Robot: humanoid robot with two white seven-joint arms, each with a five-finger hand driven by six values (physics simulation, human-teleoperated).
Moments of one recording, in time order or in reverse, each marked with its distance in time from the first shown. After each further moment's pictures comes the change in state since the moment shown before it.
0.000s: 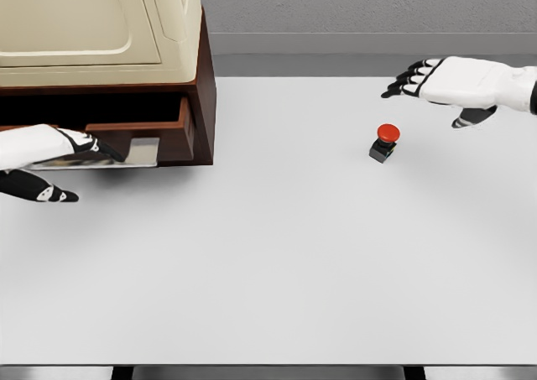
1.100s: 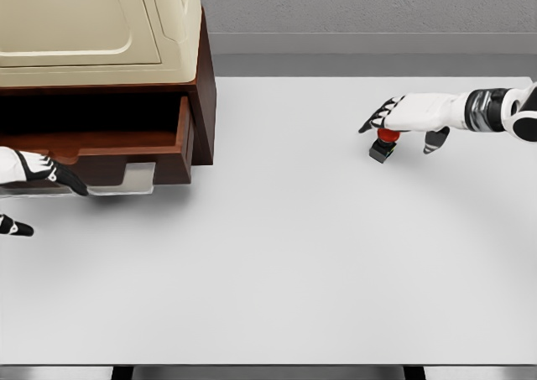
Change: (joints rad) left arm 0.116 0.290 -0.016 -0.002 0.275 -0.210 -0.001; right arm -0.100 0.162 0.211 0.256 0.105 -0.001 0.000
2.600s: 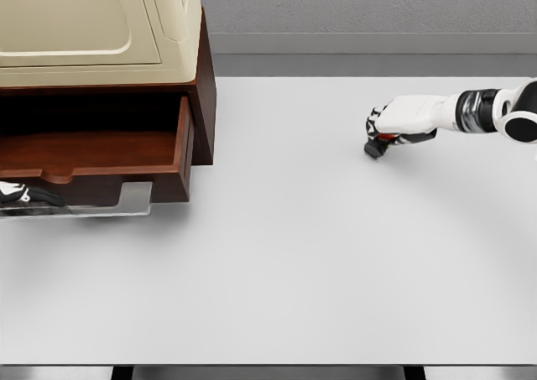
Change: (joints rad) left arm 0.039 0.186 -0.111 -0.001 0.114 0.000 0.000; right arm -0.035 0.001 0.038 -0.033 -0.049 0.001 0.000
